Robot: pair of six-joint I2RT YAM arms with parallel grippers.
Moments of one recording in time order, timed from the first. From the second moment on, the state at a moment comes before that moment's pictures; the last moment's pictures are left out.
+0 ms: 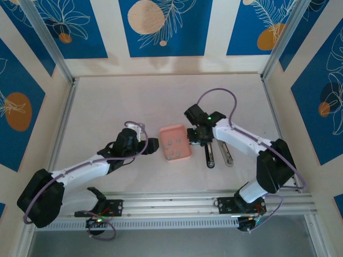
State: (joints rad) left arm -0.67 1.18 0.52 0.06 0.06 -0.59; right arm 0.62 1.50 1.10 -0.89 0.06 0.54
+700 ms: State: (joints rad) left arm -0.76 1.32 0.64 0.05 -0.02 -0.58; right arm 0.42 1.38 0.91 -0.91 0.01 0.41
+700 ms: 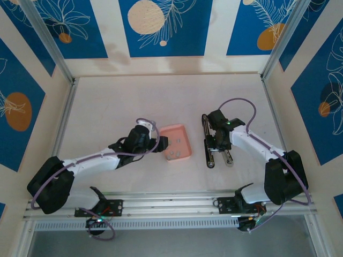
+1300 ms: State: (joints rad) left arm -0.78 1.33 0.64 0.05 -0.02 -0.58; right arm 0.45 1.42 0.91 -0.95 0.01 0.44
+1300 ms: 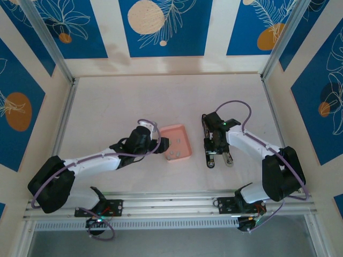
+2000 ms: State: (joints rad) left arm -0.79 1.33 0.64 0.05 -0.03 -0.58; right arm 0.42 1.43 0.91 -1.05 0.07 0.56
